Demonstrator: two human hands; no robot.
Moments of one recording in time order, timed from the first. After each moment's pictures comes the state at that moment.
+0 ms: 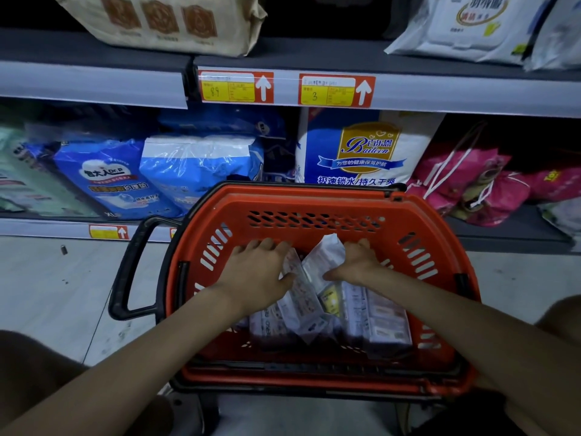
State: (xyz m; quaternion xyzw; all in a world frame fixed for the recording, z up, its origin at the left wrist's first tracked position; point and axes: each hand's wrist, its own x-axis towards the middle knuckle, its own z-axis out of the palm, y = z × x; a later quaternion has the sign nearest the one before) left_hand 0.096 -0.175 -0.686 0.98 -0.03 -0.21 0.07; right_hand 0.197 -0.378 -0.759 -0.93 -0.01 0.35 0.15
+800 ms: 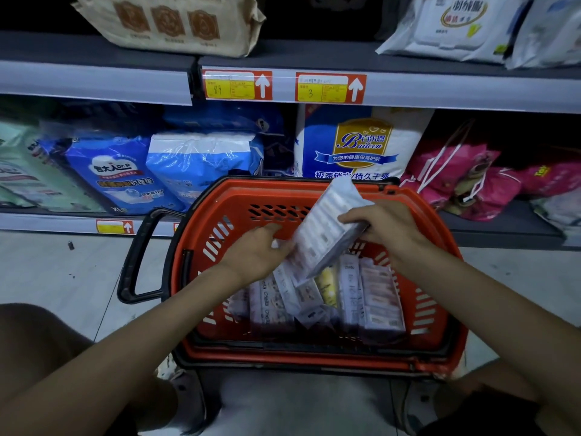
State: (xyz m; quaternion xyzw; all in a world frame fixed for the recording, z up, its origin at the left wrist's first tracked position) left_hand 0.102 -0.171 -0.681 0.92 0.08 -0.18 0.33; right_hand 0.178 -0.398 -0.647 -0.78 0.11 0.19 0.59
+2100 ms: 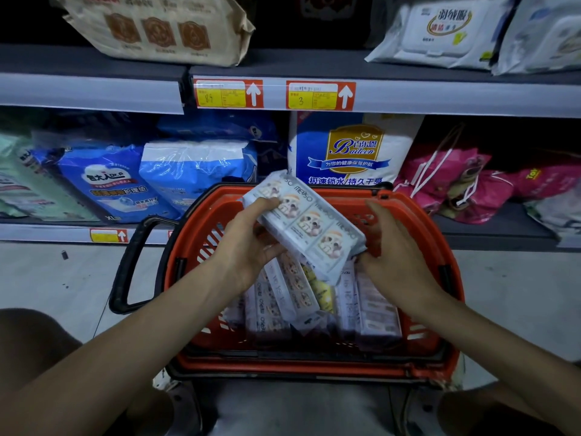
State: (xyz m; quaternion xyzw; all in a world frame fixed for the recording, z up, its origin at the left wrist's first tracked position) left_hand 0.108 -0.194 -0.637 0.45 0.31 -0.07 0.83; right_hand 0.131 -0.427 -0.647 -0.92 -0.10 0.09 0.38
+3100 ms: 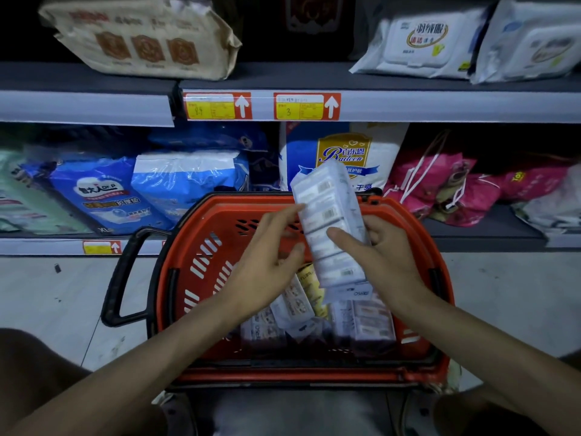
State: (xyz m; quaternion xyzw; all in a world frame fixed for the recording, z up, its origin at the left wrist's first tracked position) left_hand 0.084 -0.214 -0.646 0.86 -0.04 0.03 0.51; right_hand 0.127 -0.412 -0.629 -0.77 -0.01 0.09 0.64
